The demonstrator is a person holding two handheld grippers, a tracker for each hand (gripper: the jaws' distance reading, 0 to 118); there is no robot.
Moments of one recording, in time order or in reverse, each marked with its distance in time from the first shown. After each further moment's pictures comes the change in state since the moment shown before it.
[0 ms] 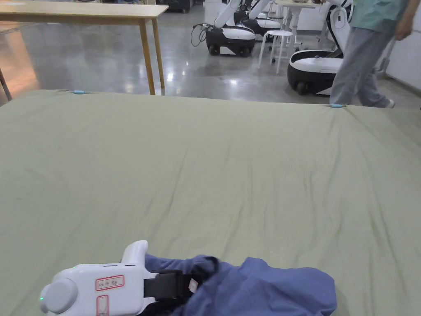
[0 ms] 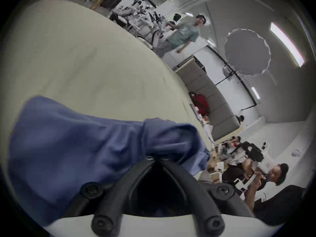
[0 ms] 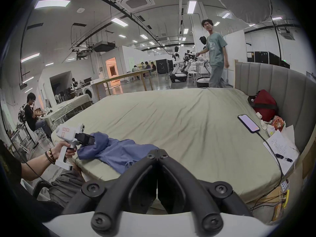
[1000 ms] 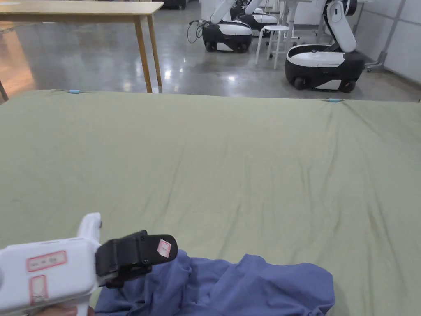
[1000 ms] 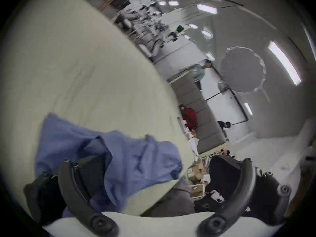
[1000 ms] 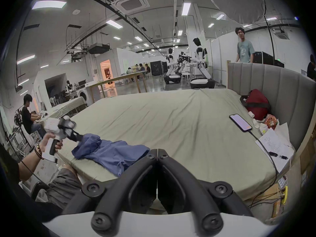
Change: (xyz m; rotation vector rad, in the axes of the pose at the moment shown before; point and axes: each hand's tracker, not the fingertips) left arm 0.046 0.037 0.087 0.160 -0.103 0.048; right arm 0.014 -0.002 0.007 0.017 -0.047 -0.020
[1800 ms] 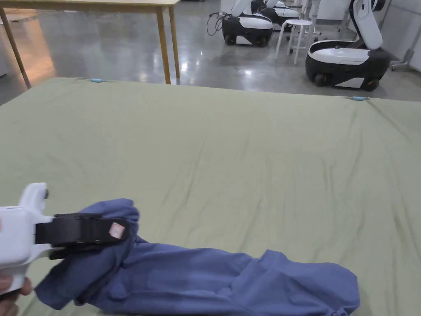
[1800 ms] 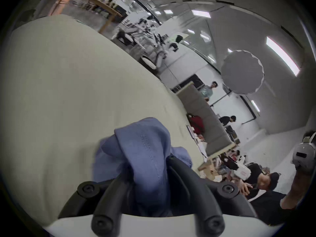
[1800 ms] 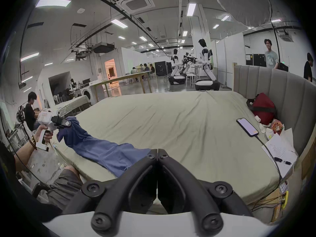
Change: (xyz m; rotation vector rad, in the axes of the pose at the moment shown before) left arm -0.025 0.031 0.072 -0.010 0.131 -0.035; right arm -0.021 0.007 -0.014 0.006 0.030 0.026
